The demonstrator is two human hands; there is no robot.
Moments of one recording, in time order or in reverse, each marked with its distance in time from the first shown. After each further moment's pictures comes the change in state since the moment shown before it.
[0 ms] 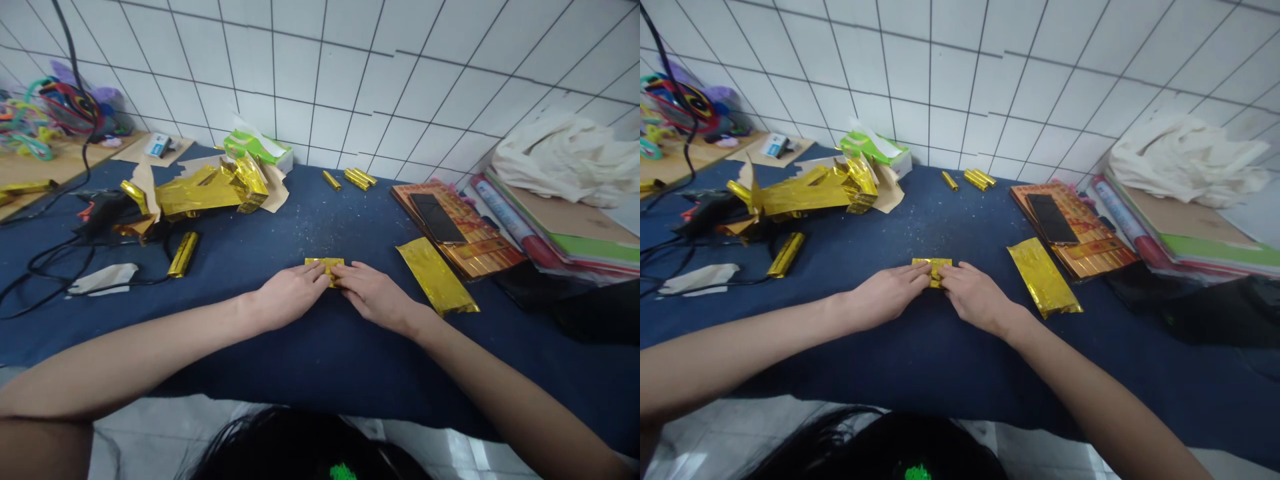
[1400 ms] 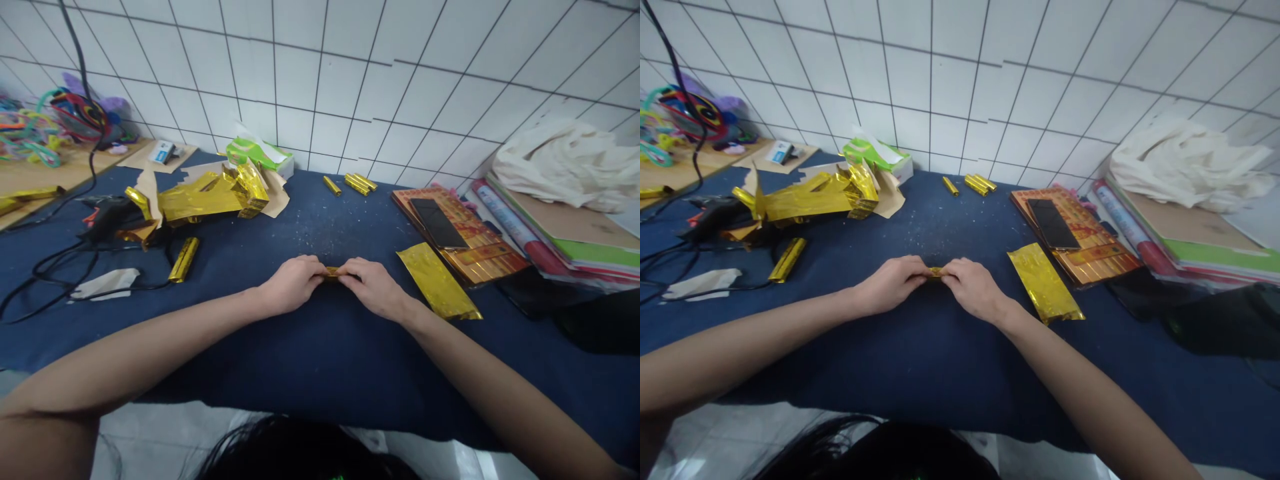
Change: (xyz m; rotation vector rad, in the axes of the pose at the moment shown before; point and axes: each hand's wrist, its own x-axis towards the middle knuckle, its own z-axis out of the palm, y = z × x) left_hand 0.017 -0.013 -0.004 -0.464 0.091 -0.295; right_hand 0.020 0.010 -0.005 0.268 0.023 0.325
